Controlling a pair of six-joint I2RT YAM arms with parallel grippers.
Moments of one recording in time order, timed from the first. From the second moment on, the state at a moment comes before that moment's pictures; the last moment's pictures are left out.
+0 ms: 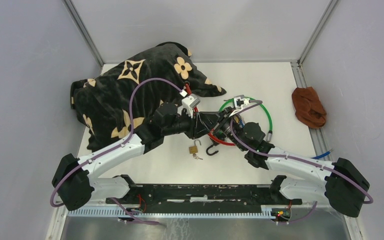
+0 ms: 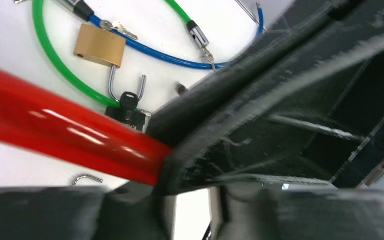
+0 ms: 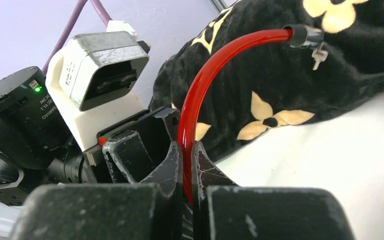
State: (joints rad) left arm -0.79 1.21 0.83 0.05 0.34 -0.38; right arm 0.91 1.11 0.54 0.75 0.15 0.67
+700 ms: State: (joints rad) left arm -0.78 0.91 0.91 -0.50 0.53 0.14; right arm 0.74 0.77 0.53 0.45 0.05 -0.02
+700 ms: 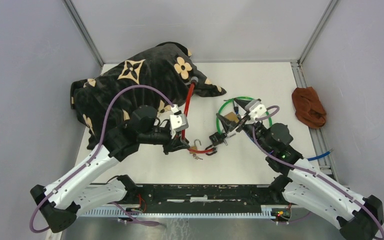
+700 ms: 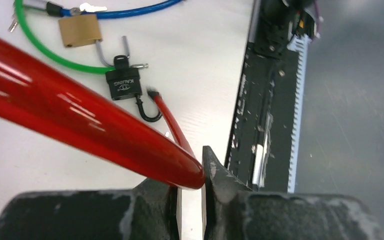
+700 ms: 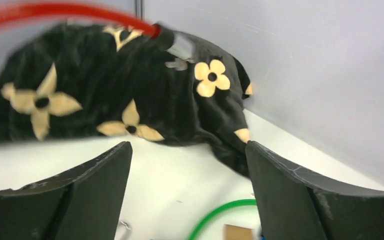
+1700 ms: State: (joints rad) left arm -0.78 1.05 1.32 -1.17 0.36 0.73; right arm 0.73 0.61 0.94 -0.53 -0.31 -0.63
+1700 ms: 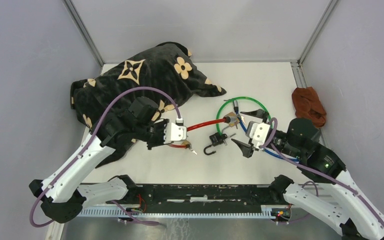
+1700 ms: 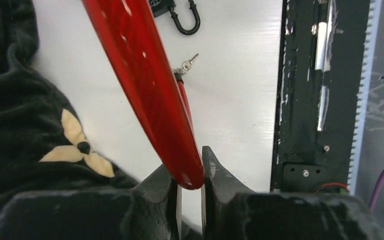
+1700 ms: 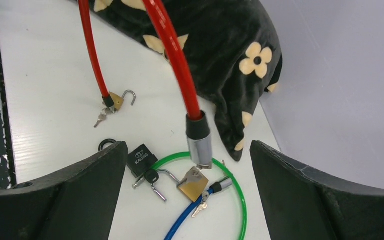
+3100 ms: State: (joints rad) left arm -0.77 0.88 1.26 -0.73 0.12 0.46; right arm 0.72 0.90 1.00 -0.27 -0.34 -0.06
